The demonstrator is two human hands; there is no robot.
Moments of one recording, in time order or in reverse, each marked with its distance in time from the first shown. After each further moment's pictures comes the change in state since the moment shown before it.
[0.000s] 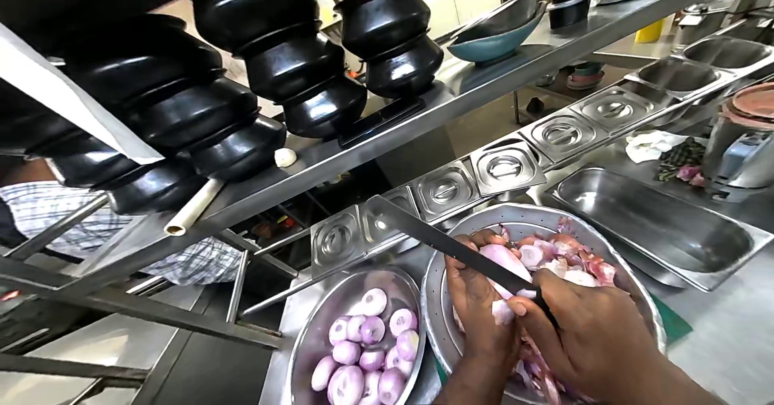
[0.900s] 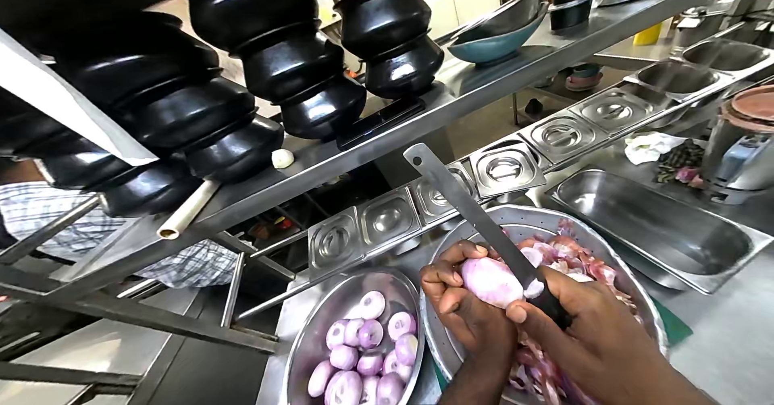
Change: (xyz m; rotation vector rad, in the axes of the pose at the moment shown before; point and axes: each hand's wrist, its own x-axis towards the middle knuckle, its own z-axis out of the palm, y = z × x) left_hand 0.012 -0.006 -0.004 0.257 -0.001 0.597; right_hand 0.002 0.002 -0.004 0.465 -0.198 0.291
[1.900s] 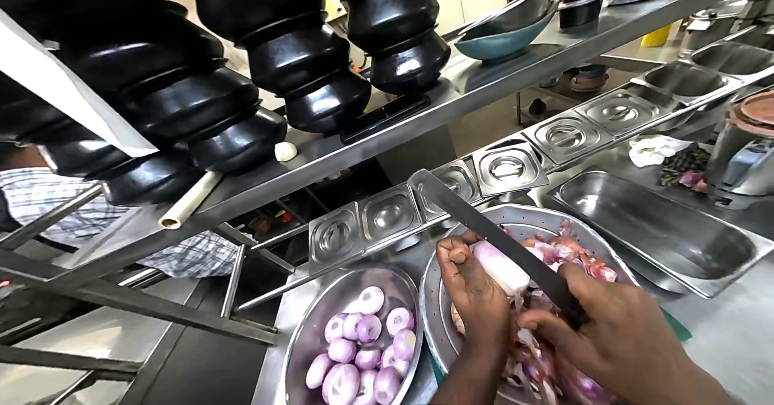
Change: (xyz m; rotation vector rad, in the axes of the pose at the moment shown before) left_hand -0.002 -0.006 -0.003 0.062 0.008 -0.422; right_hand -0.004 0.018 -0.011 -0.397 0.153 -0.185
